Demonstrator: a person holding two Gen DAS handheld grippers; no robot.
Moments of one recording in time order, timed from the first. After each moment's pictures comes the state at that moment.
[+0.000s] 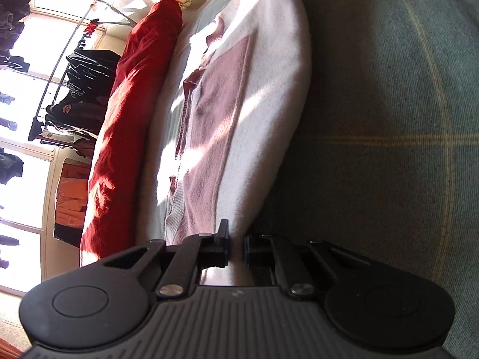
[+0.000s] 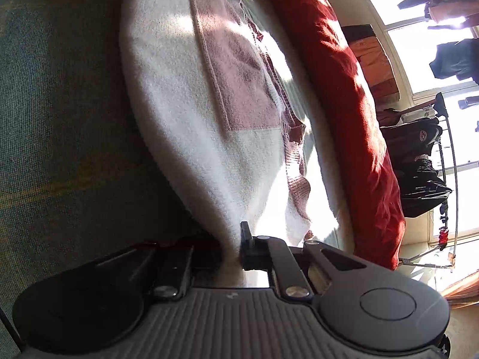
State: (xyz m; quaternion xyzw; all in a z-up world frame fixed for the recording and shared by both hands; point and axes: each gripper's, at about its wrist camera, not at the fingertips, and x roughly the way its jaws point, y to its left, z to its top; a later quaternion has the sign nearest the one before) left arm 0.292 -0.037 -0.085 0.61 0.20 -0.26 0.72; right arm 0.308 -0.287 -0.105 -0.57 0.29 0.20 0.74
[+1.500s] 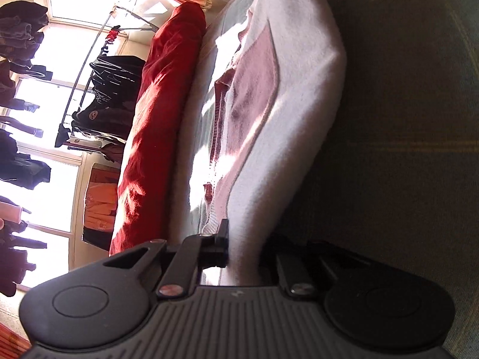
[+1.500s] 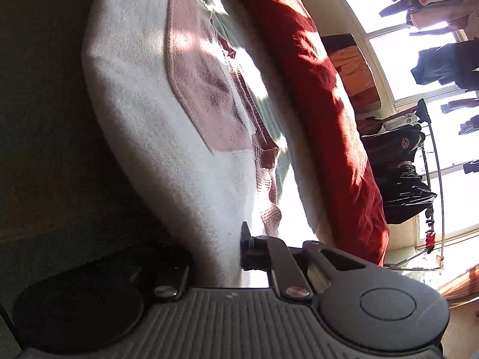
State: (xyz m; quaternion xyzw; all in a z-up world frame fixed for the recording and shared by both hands) left arm 0.332 -0.045 -0.084 0.62 0.16 -0.22 0.73; right arm 0.325 -0.275 -0.090 -0.56 0.26 0.18 0.76
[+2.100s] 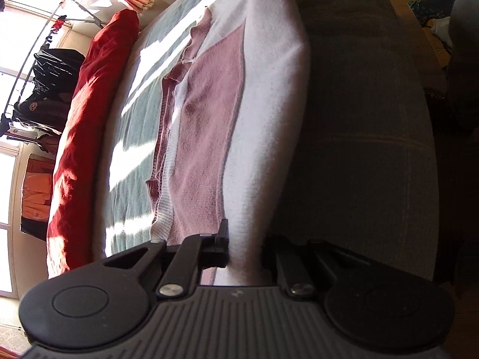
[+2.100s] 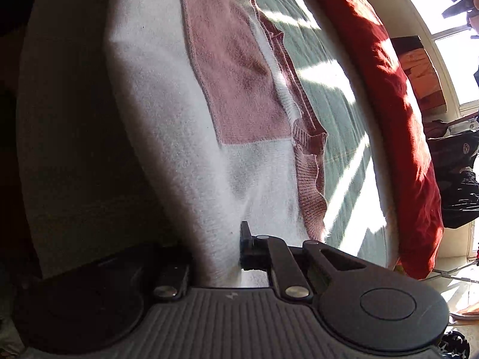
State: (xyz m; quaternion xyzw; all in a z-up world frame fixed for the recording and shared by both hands) left arm 0.180 -0.021 -0.064 0.58 0.27 -0.33 0.70; right arm 0.171 -0.277 -0.071 -0.55 0.35 0.29 0.70
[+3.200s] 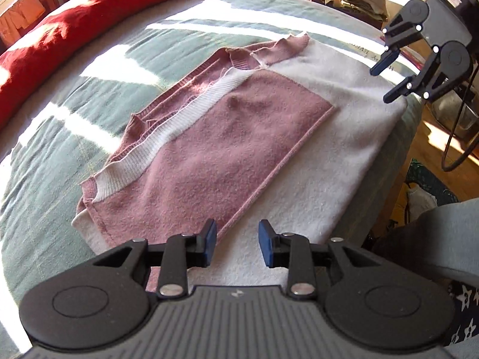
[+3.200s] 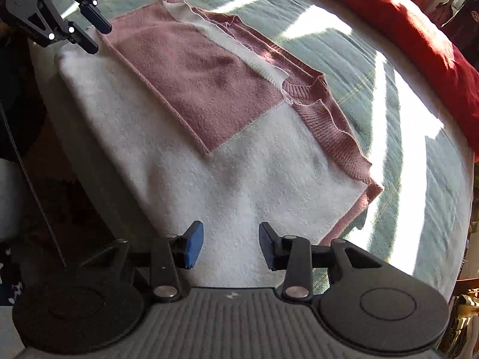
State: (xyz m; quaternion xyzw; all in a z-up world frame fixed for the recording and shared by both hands) left arm 0.280 -0.007 -0.026 0.21 0.49 -0.34 0.78; right arm 0.186 -0.314 -0.039 -0.29 0.50 0.32 0.75
